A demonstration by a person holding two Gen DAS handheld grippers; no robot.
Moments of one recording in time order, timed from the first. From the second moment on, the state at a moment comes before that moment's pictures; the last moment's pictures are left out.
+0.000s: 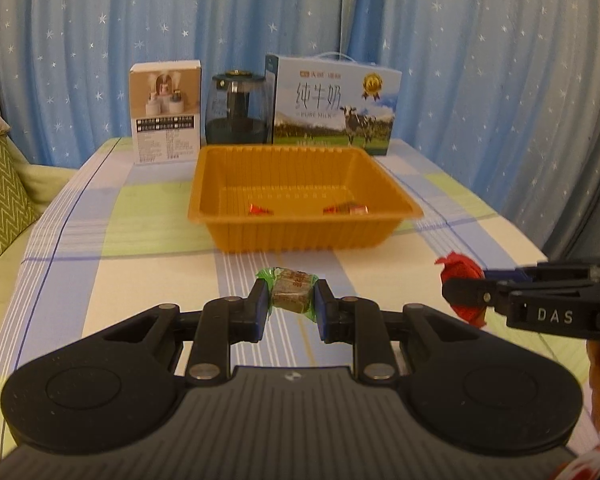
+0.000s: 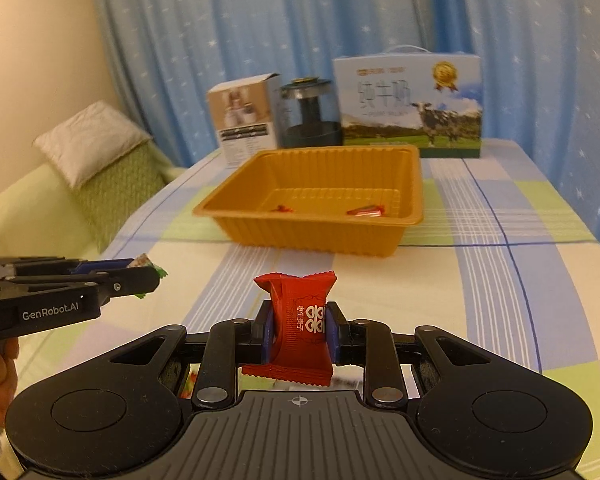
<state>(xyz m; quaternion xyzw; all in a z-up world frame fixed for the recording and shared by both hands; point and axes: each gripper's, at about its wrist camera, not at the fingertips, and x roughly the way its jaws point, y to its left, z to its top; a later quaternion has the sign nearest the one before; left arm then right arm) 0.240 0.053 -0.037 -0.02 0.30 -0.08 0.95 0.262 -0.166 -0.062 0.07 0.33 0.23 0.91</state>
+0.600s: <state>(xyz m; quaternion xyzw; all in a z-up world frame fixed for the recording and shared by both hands) 0.316 0.046 -0.018 -0.04 0.28 -0.08 0.96 0.337 -0.154 -0.045 0.09 0.31 0.21 0.92</state>
